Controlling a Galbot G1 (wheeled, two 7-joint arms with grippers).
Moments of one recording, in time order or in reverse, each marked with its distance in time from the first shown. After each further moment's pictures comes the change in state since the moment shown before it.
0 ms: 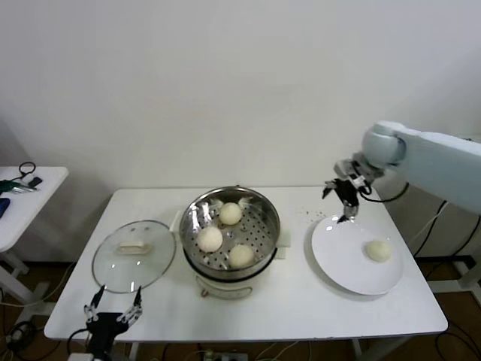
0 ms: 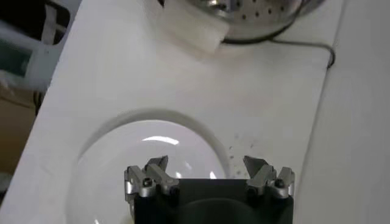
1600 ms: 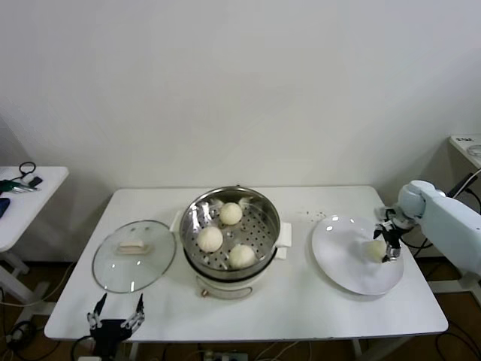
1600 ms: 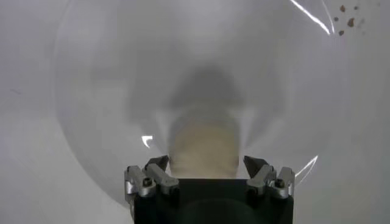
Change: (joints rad) left arm -0.008 -0.055 0.010 0.029 0.060 0.029 -0.007; right arm -0.567 0.098 0.553 -0.530 -0.455 0.115 -0.061
